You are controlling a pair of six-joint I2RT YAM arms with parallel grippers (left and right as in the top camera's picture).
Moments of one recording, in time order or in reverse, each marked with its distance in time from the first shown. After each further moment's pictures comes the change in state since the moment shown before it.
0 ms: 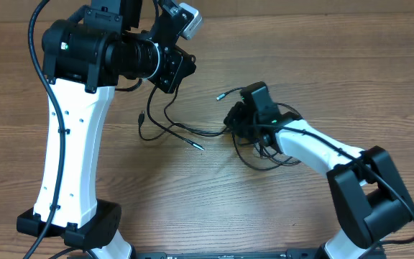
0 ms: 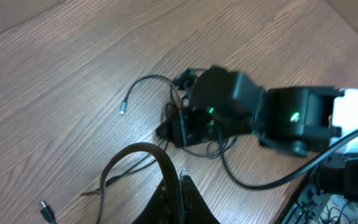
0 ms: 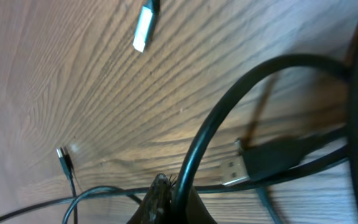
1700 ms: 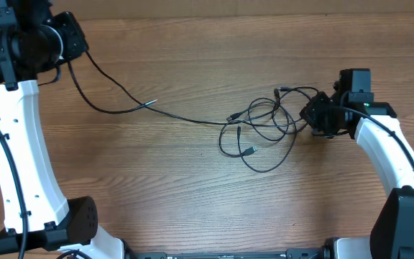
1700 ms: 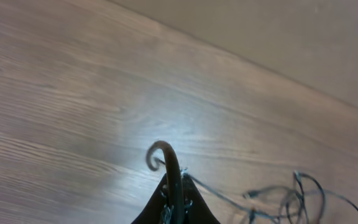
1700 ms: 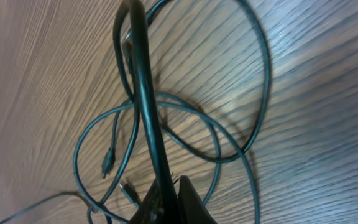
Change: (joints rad) left arm 0.407 -0.032 0.000 0.087 -0.327 -0.558; right arm -0.490 -0.206 0.025 -0.411 -0.086 -0.333
